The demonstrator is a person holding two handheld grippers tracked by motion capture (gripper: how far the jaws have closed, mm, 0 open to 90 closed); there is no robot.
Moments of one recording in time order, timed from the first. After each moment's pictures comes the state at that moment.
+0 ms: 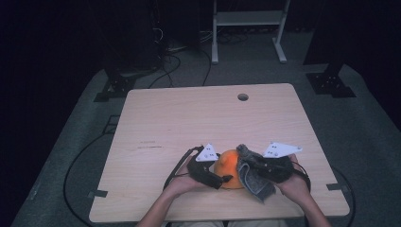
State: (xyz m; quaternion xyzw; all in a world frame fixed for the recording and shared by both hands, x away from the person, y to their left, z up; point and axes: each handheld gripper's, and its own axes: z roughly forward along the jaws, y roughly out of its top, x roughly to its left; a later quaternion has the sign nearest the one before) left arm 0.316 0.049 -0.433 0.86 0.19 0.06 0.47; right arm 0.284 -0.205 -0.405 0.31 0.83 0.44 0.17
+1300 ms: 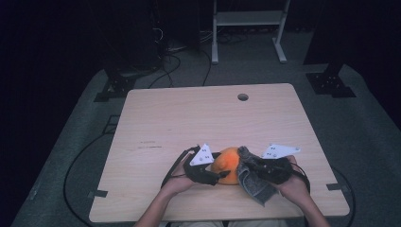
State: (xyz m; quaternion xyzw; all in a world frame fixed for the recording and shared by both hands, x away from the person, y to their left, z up) left arm 0.309 0.060 -0.428 0.86 0.12 0.13 0.48; right arm 0.287 -0.206 -0.411 0.32 0.83 0.43 0.15
